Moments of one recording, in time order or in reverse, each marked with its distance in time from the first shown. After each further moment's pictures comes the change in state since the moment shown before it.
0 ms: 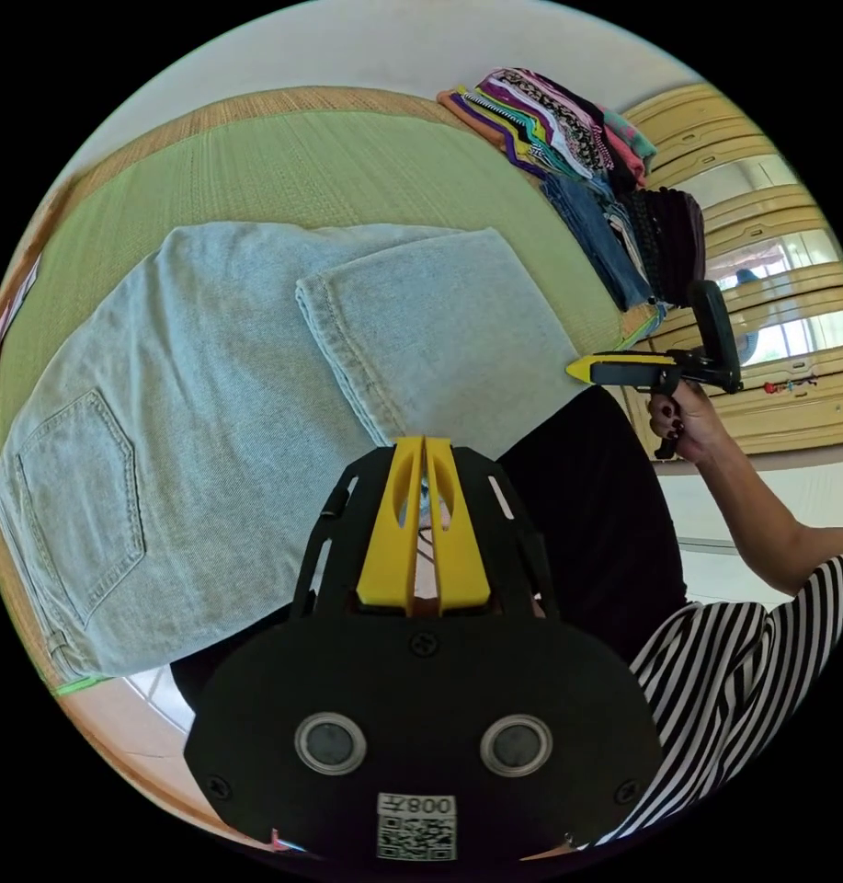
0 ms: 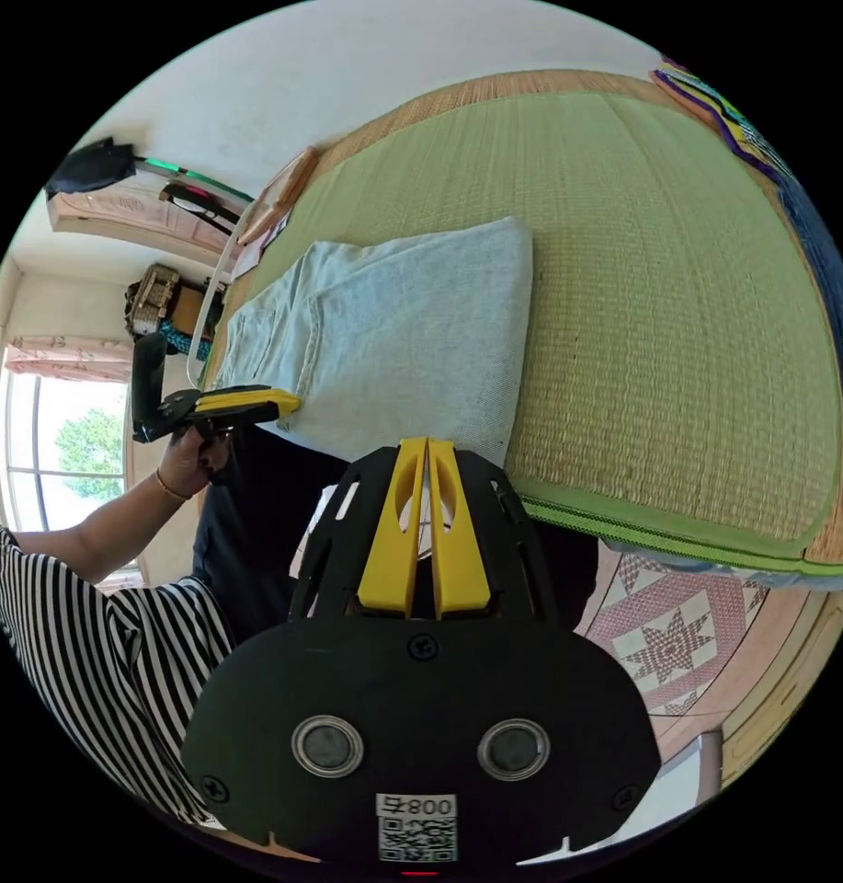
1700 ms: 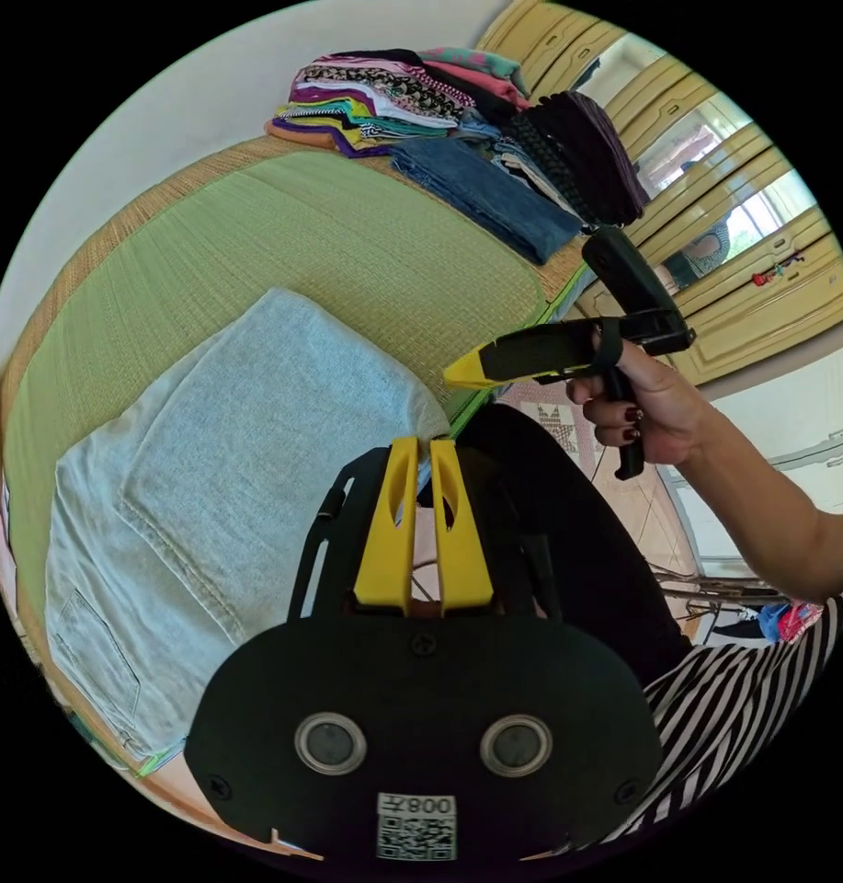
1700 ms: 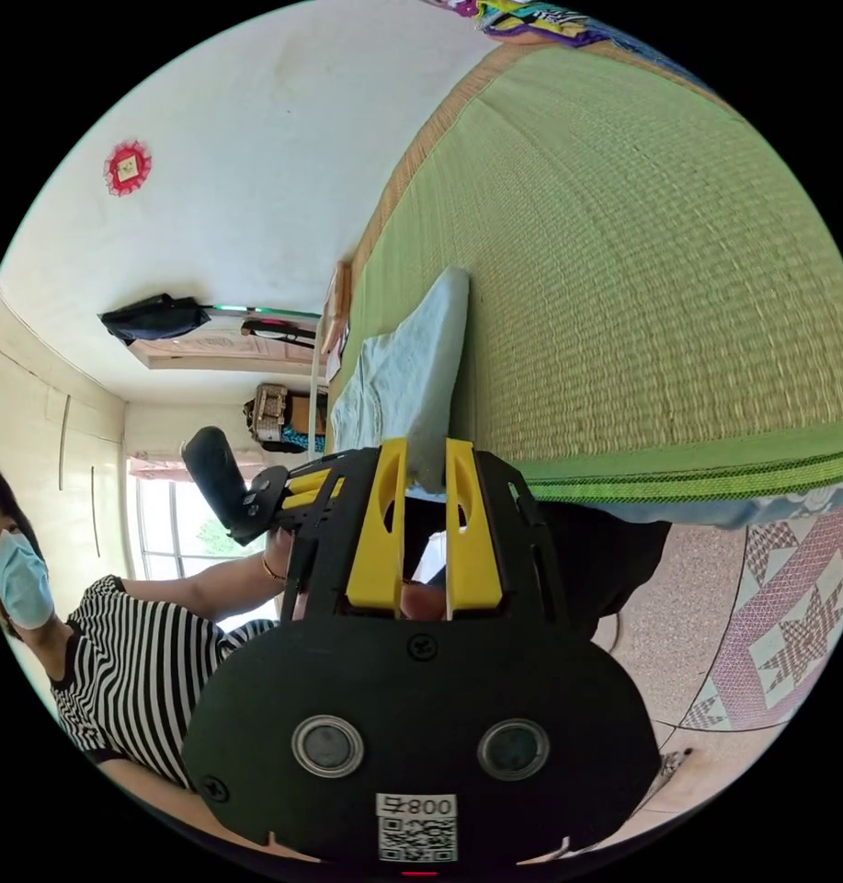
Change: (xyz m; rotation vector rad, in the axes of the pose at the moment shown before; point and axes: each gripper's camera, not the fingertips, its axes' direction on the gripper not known) left arm 0.341 -0.076 0.161 -0.316 0.141 0.126; right arm 0.215 0.073 -0.056 0.279 -1.046 0.231
